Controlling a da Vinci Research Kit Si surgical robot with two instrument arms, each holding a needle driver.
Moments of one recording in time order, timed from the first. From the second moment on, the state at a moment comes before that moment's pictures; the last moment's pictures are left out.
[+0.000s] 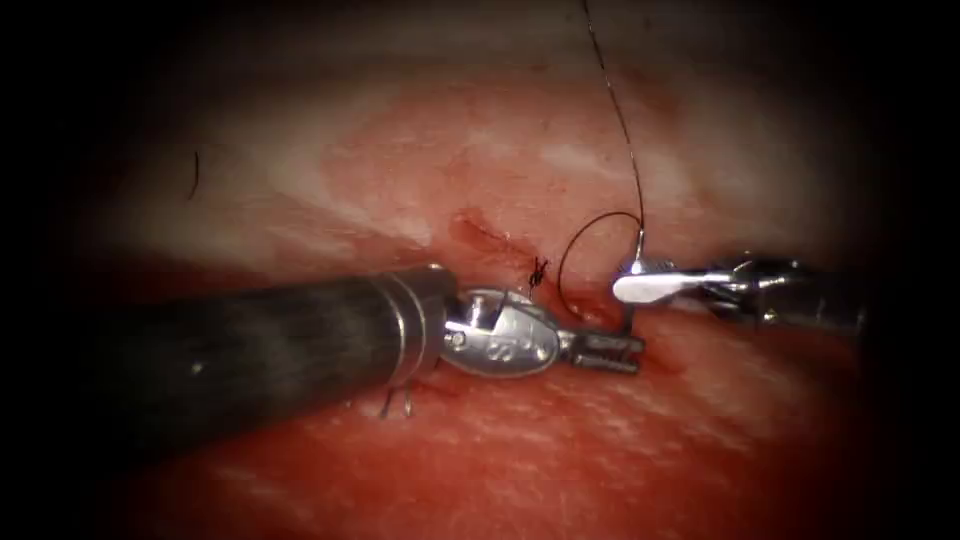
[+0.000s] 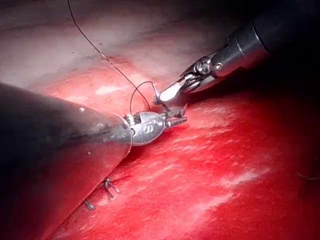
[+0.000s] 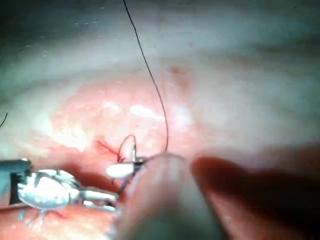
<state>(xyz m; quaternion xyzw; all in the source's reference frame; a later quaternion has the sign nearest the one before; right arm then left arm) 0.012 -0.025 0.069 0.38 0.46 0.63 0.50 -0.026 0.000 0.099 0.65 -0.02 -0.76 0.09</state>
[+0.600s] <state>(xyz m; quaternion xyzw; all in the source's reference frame) 0.012 -0.026 0.069 0.37 0.45 0.64 0.50 -0.026 0.001 0.099 0.65 0.01 -0.76 0.07</state>
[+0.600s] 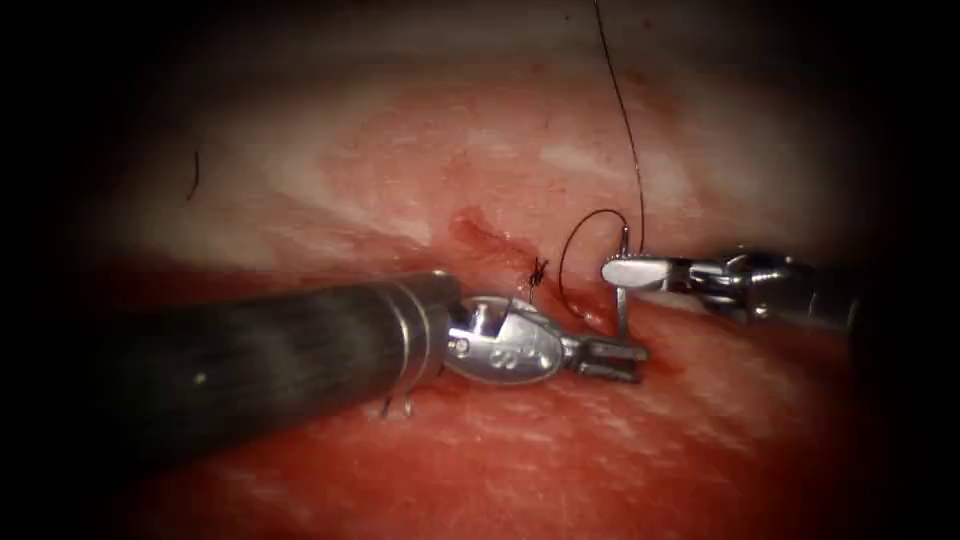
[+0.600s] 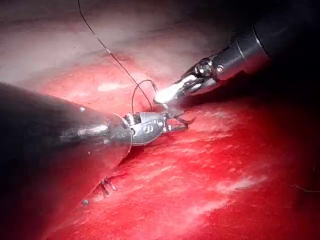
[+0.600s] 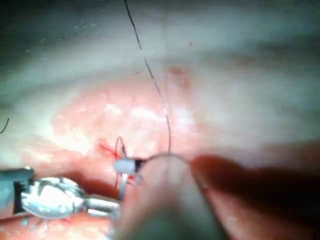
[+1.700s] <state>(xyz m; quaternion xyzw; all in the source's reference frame) 0.010 -0.026 0.069 0.14 0.52 0.61 0.58 -0.020 0.002 0.102 0.51 0.26 -0.79 -0.21</state>
